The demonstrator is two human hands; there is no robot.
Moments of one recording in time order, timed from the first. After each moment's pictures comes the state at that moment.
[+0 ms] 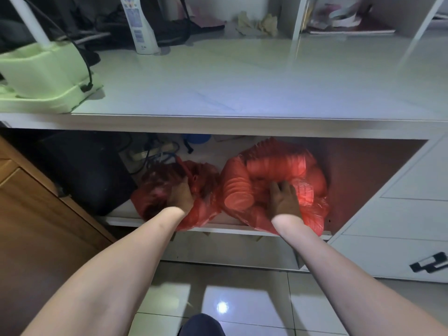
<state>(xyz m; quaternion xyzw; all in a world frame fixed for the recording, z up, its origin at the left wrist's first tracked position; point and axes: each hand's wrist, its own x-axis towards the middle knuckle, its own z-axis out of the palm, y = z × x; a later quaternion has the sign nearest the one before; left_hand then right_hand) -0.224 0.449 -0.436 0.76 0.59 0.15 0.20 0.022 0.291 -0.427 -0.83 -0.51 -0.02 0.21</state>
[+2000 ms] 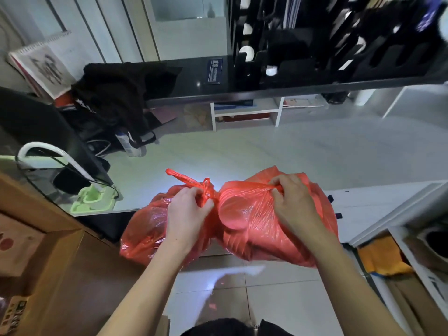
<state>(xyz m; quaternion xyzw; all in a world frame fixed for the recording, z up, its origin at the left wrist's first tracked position) -0.123 0.141 0.117 0.80 0.50 0.27 0.18 0.097 0.008 0.132 -0.79 -0.49 0.05 0.37</state>
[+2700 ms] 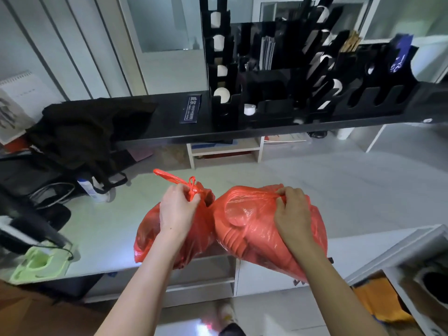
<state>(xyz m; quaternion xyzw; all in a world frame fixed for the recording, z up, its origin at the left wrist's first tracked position) 0.030 0.271 0.136 0.76 0.54 0.29 0.23 0.245 0.099 0.116 -0.82 -0.37 -0.03 0.43</state>
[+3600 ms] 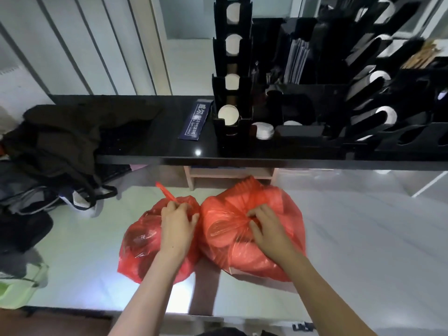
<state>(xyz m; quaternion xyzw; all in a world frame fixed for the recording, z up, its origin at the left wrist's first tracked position) 0.133 0.373 0.080 0.76 0.60 0.22 0.15 0.367 0.251 0.062 -0.68 -0.62 0.12 0.37</state>
